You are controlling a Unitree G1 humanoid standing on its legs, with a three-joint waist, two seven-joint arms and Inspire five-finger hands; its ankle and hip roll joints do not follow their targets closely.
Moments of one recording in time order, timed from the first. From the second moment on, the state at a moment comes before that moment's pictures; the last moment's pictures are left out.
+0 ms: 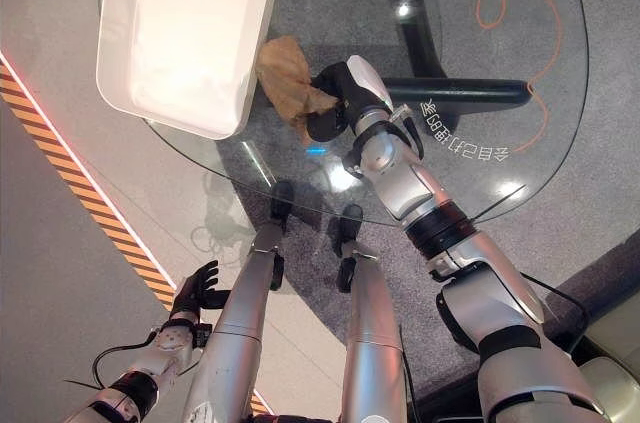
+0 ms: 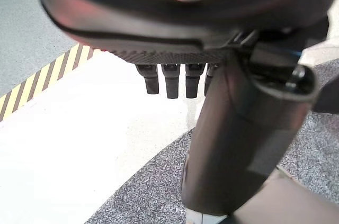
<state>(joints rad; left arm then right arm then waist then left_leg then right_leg) -0.28 0.30 -0.48 0.94 -0.49 -0.18 0.29 -1.02 -0.52 0.57 0.41 0.07 0.37 -0.17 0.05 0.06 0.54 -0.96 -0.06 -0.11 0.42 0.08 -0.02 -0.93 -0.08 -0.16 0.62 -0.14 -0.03</state>
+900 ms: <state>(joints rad) -0.26 0.36 -0.50 0.92 -0.50 -0.21 0.29 -0.92 -0.57 0.37 0.52 0.37 0.15 -0.55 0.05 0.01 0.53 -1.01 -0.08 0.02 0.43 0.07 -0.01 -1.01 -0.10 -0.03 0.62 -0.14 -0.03</state>
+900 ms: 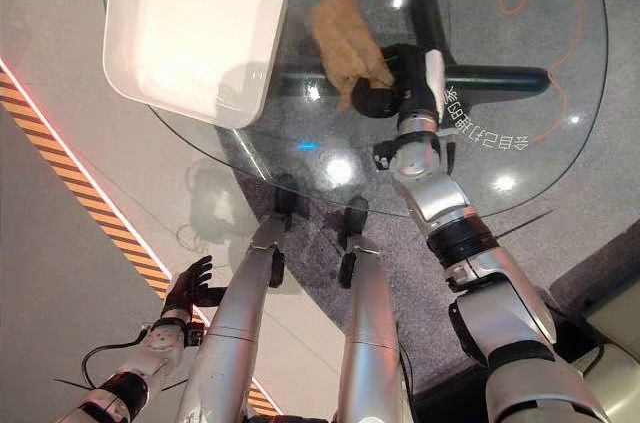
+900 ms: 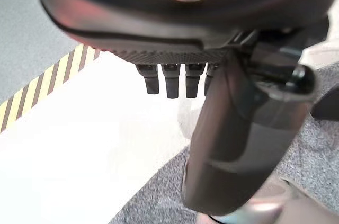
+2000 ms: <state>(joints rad) -0.22 0.35 -0.50 0.89 -0.53 -0.21 0.29 -0.83 -0.63 0.14 0.69 0.47 0.04 -0.89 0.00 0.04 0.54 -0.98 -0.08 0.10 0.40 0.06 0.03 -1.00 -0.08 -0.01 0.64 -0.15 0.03</state>
